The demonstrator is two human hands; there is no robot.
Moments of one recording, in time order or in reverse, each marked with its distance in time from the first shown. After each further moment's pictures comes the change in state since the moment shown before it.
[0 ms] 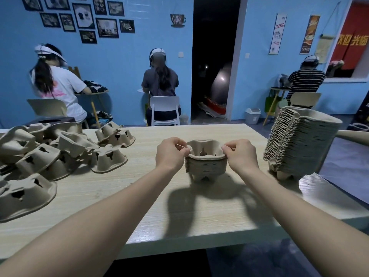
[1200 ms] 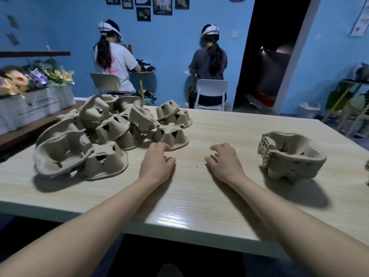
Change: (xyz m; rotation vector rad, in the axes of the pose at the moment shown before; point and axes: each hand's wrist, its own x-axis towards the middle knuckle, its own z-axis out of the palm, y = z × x) left_hand -0.009 -0.152 -0.147 0.442 0.099 -0.075; right_hand -0.045 -0.076 0.177 -0.206 -0.434 -0.306
